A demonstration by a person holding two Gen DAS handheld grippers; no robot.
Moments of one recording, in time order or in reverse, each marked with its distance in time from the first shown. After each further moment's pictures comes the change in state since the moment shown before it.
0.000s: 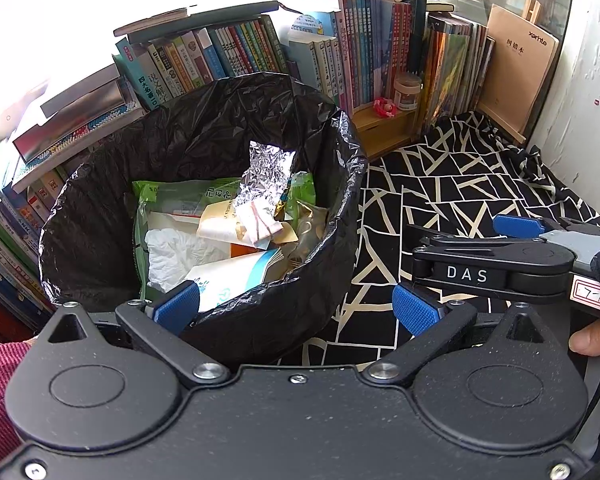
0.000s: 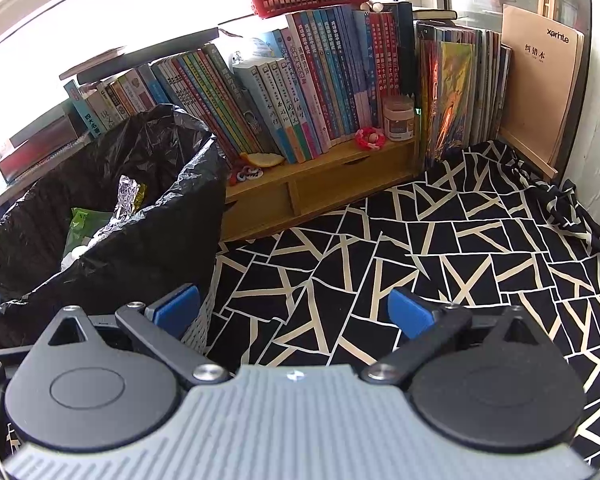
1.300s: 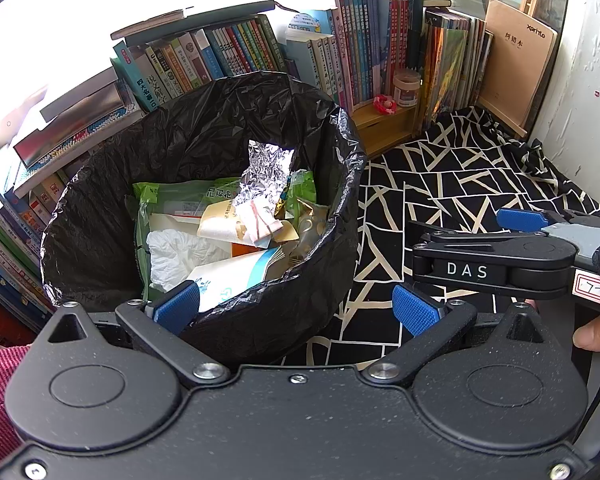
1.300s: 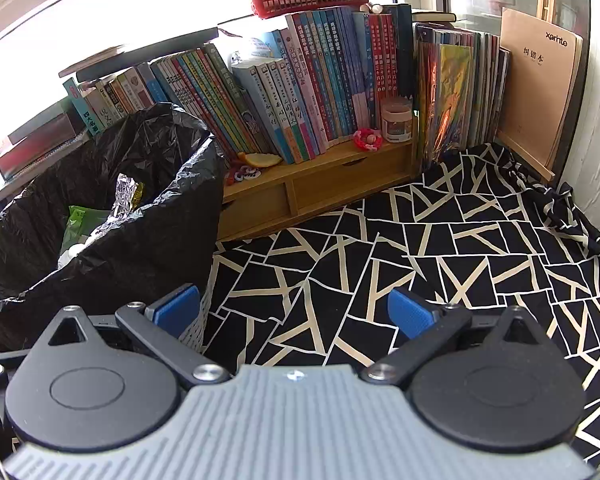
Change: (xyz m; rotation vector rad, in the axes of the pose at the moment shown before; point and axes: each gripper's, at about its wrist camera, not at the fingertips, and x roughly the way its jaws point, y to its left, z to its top) left arm 0.003 -0.001 -0.002 0.014 0.000 0.008; right arm -0.001 -0.001 -0.001 -0.006 -0.002 -0.007
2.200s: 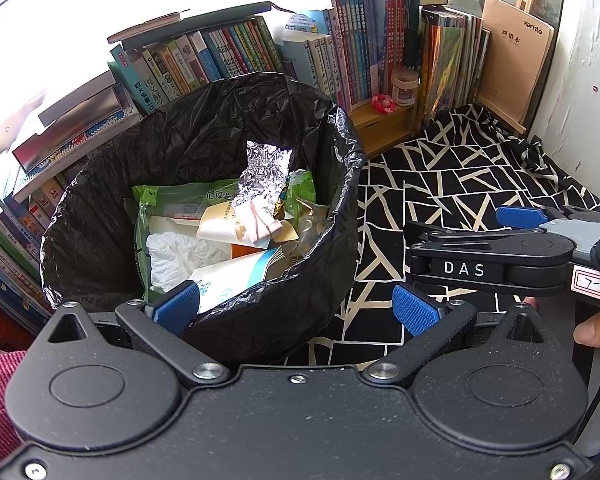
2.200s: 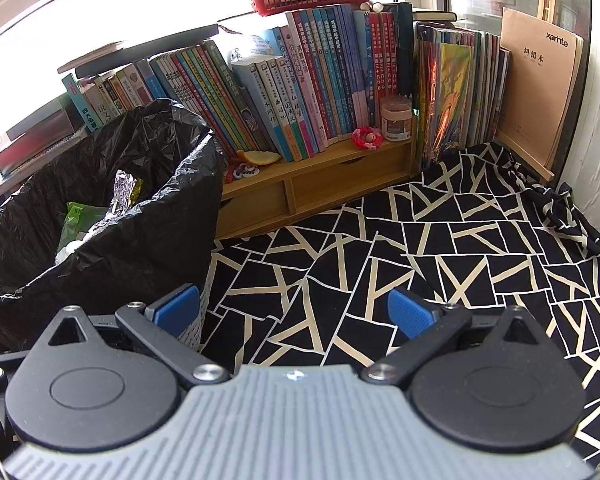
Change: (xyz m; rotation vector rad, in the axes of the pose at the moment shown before) left arm 0.001 -0.001 -0.001 0.009 -0.002 0.005; right arm 0.001 0.001 0.000 -0.006 0.002 -0.005
